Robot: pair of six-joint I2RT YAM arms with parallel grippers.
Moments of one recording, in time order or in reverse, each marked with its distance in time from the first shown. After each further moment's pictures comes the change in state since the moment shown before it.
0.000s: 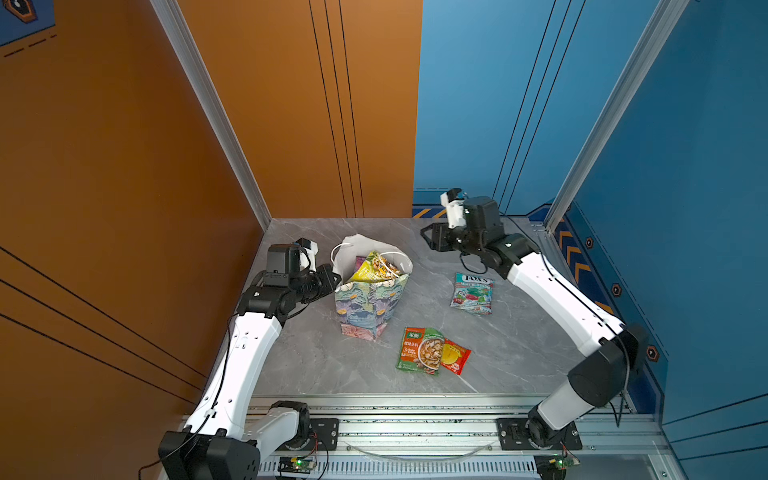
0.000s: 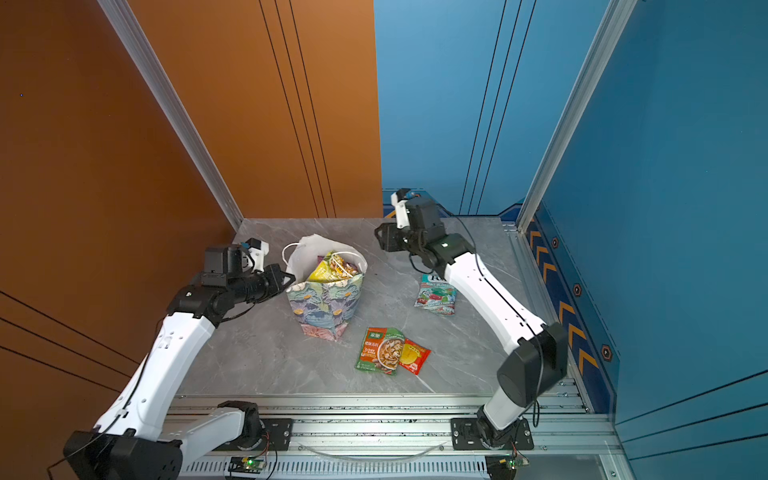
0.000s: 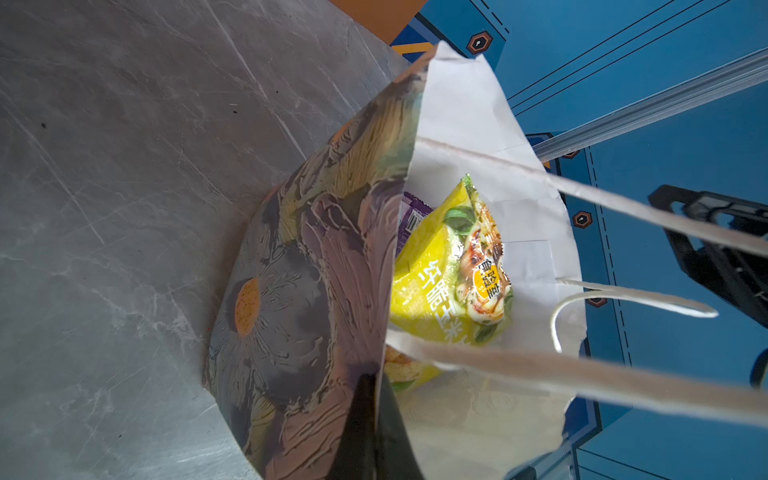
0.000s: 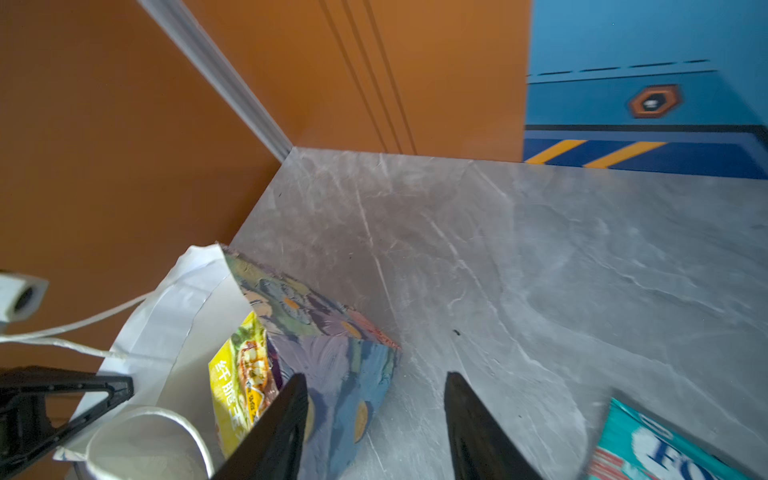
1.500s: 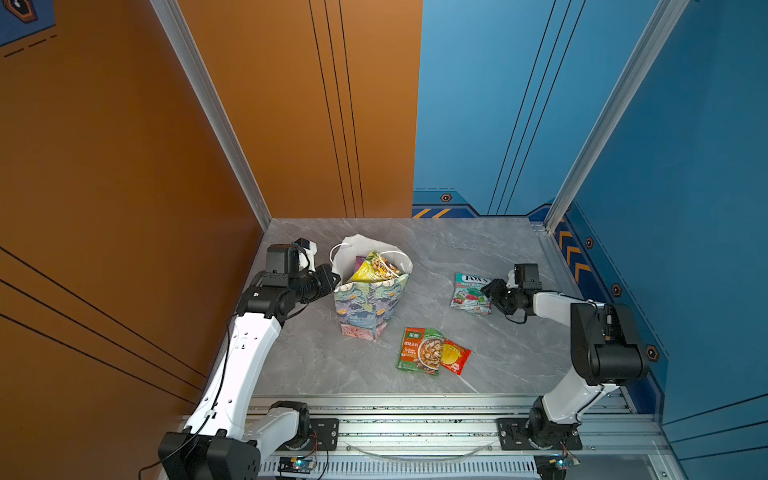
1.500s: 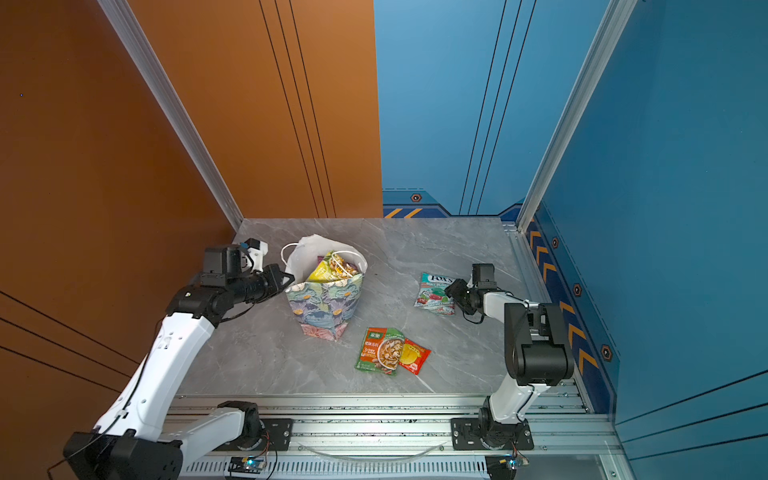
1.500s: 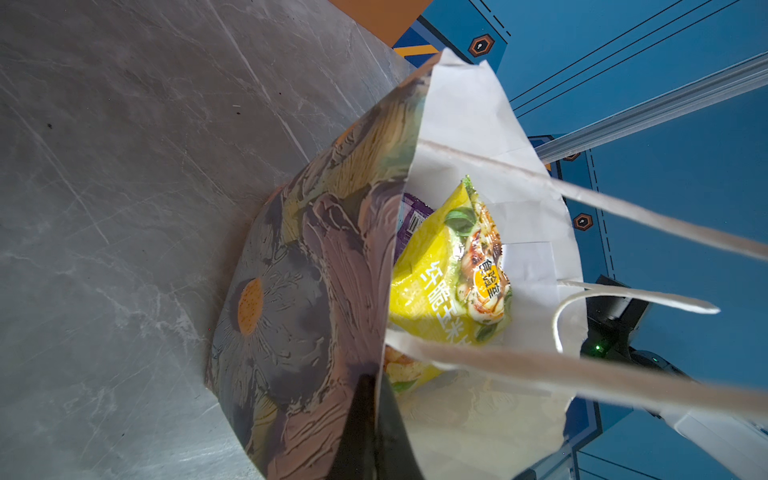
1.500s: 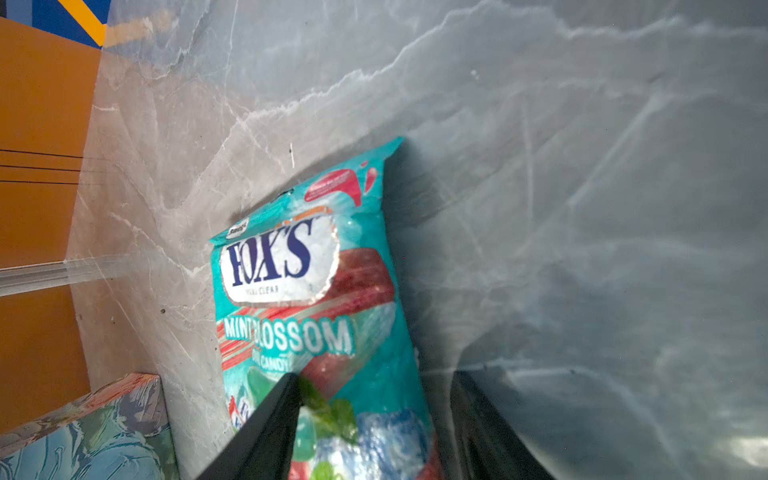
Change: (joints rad) left arm 0.006 -0.002 0.000 -0.002 0.000 0.000; right arm -0.472 0.158 -0.724 0.415 -0.163 0.332
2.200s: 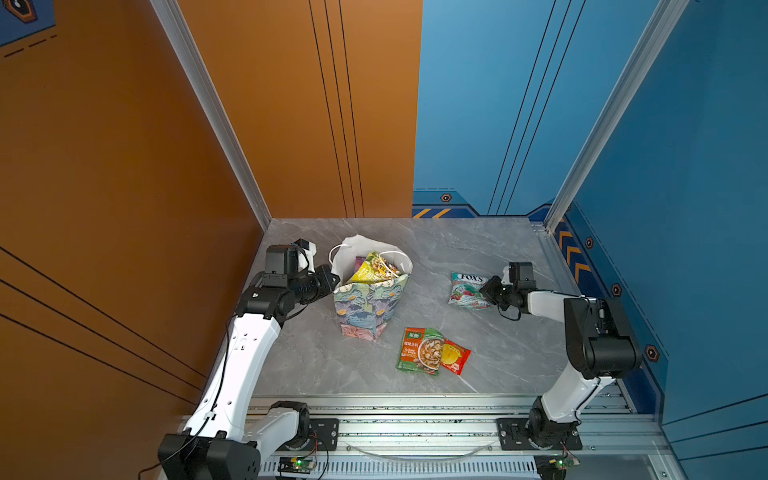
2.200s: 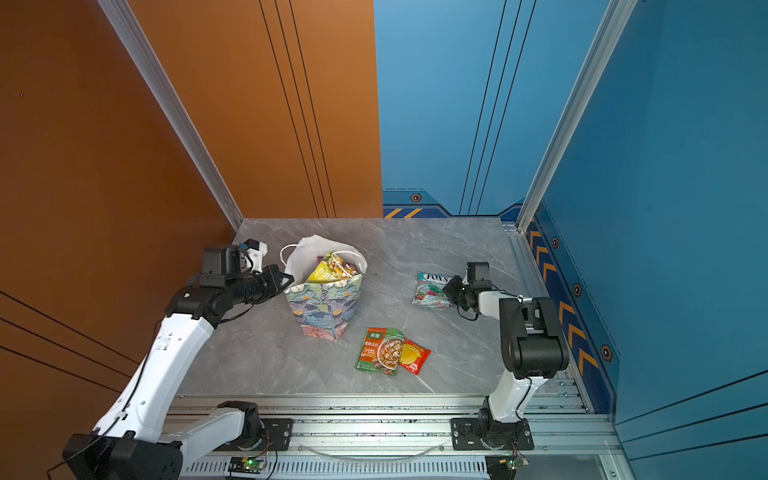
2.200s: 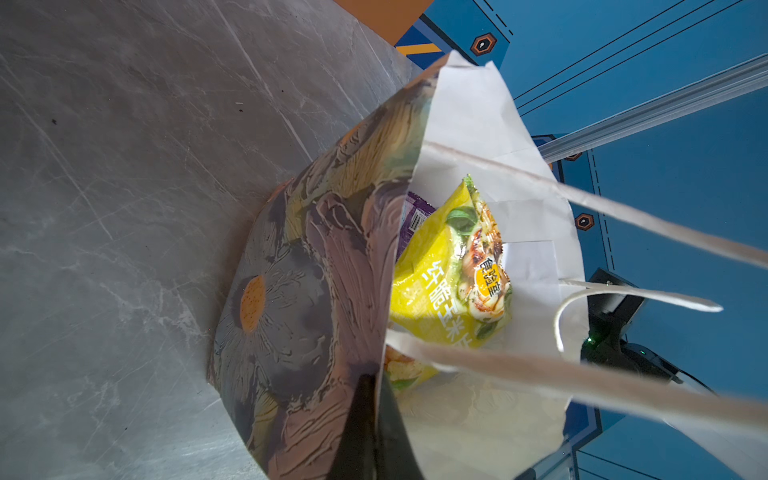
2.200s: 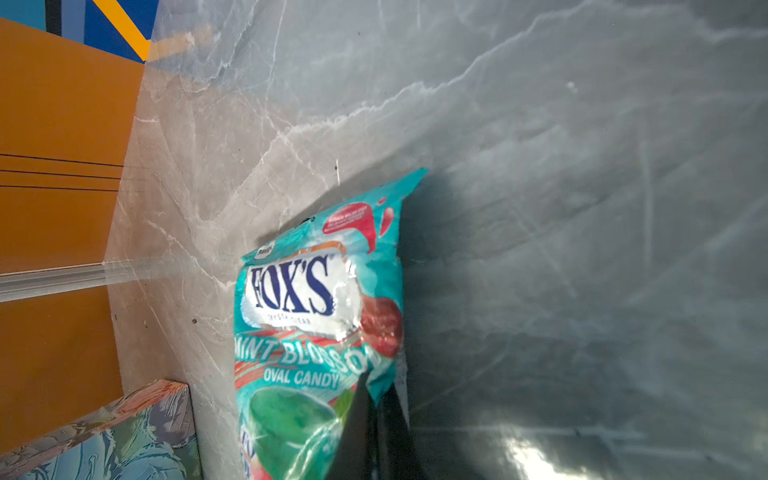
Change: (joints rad) left arm 0.001 -0.006 0.000 -0.011 0.000 0.000; right arm 0.031 0.025 0.011 0.087 -0.013 0.060
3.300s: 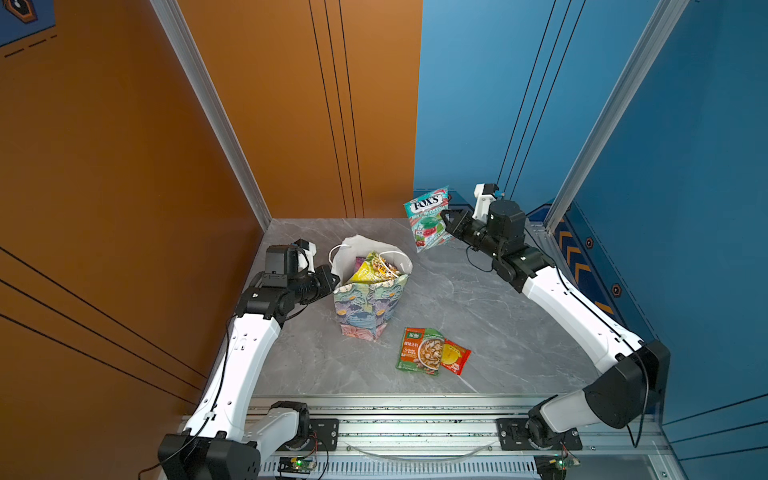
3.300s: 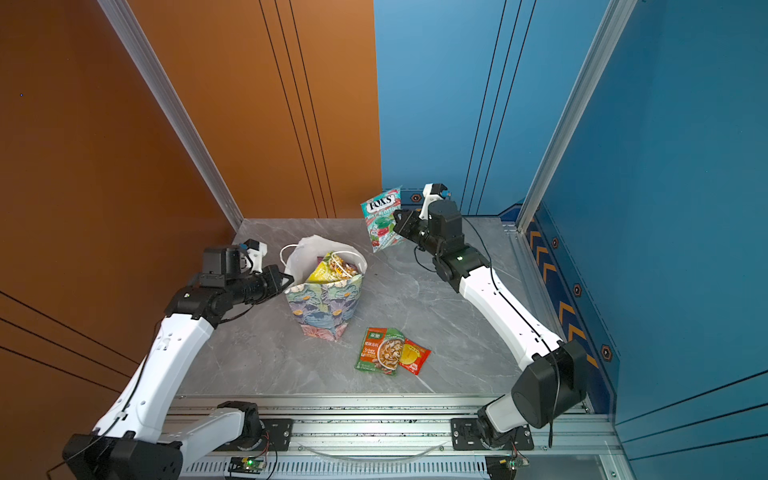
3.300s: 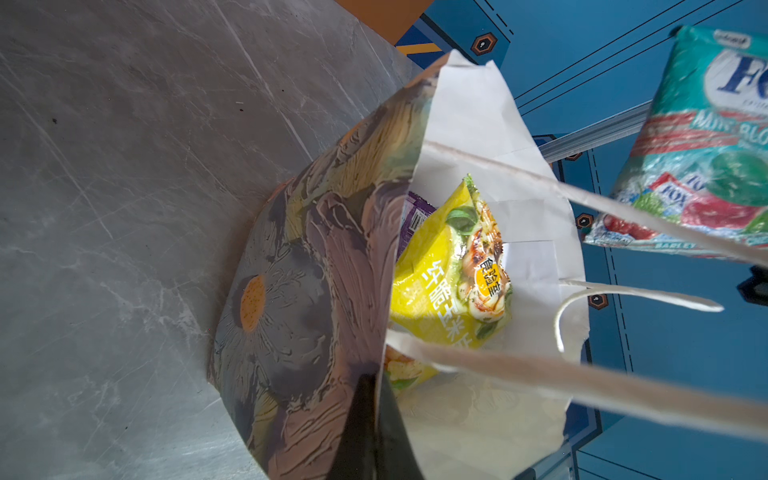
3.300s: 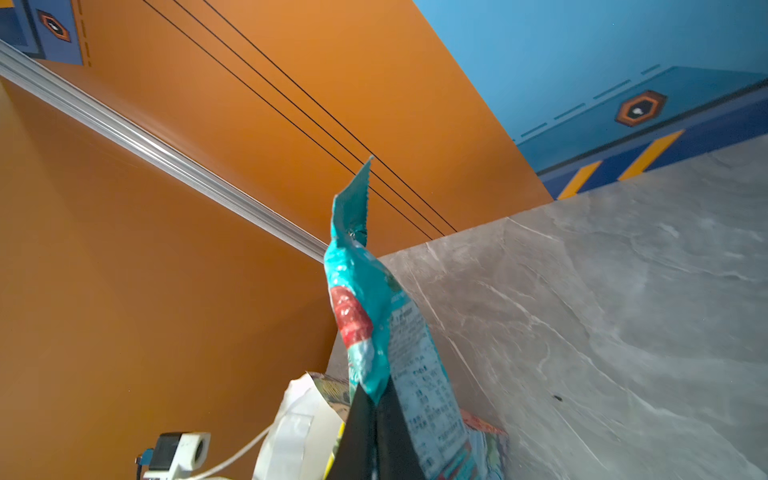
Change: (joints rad) left arm 0.000 0.000 0.000 -0.002 0.000 0.000; right arm 0.443 -0.212 0.626 -0.148 0.204 0.029
